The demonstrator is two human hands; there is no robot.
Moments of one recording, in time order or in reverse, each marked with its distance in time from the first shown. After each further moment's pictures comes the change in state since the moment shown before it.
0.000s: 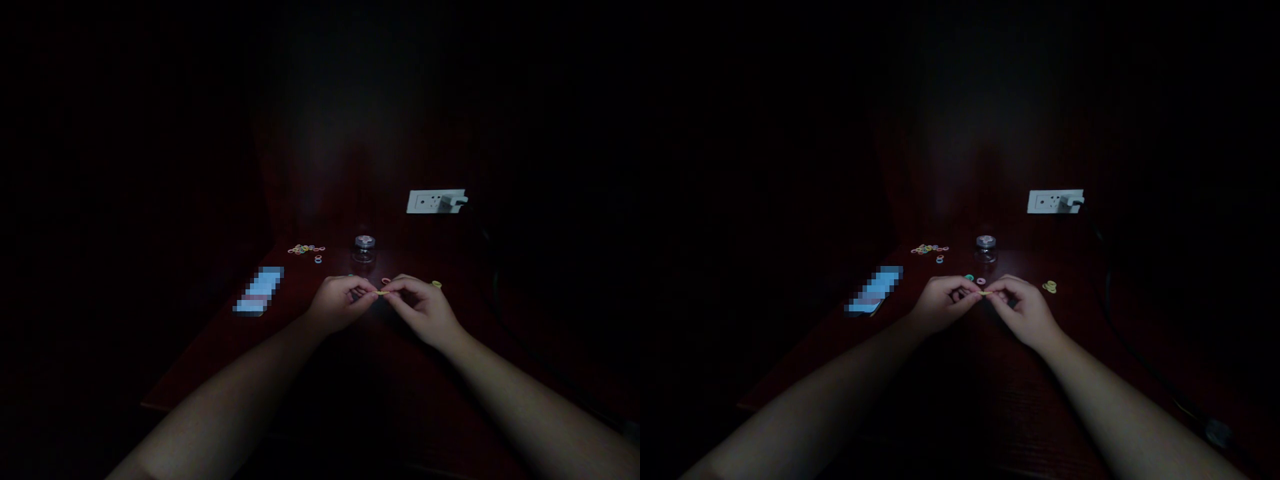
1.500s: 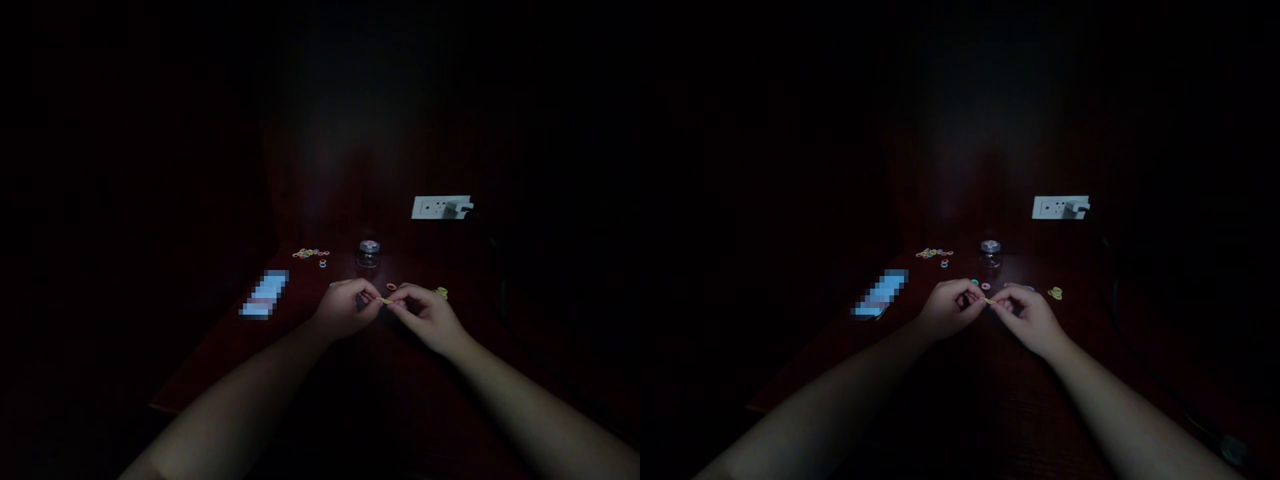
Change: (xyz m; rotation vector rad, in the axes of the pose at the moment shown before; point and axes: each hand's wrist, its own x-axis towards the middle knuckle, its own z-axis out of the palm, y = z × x) left_hand -0.001 -0.003 0.003 0.050 0.049 0.069; right_hand 0.000 0.001 0.001 0.059 -0.054 0.069
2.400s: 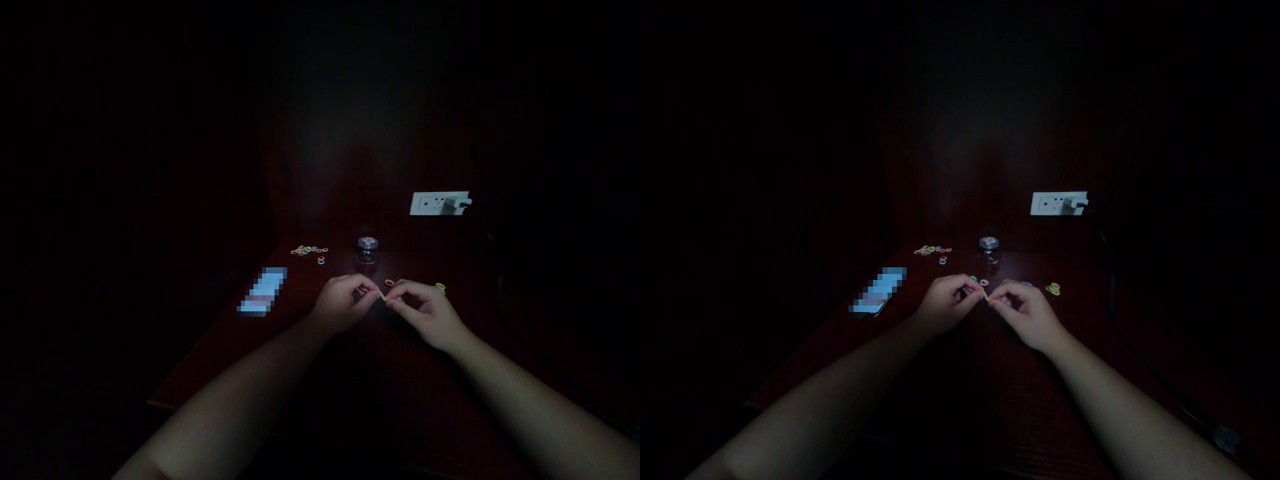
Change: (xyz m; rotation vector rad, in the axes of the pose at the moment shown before) left_hand 0.001 0.001 -0.002 0.053 0.014 -0.014; right_hand 0.000 -0.002 -0.003 0.051 -0.042 0.011
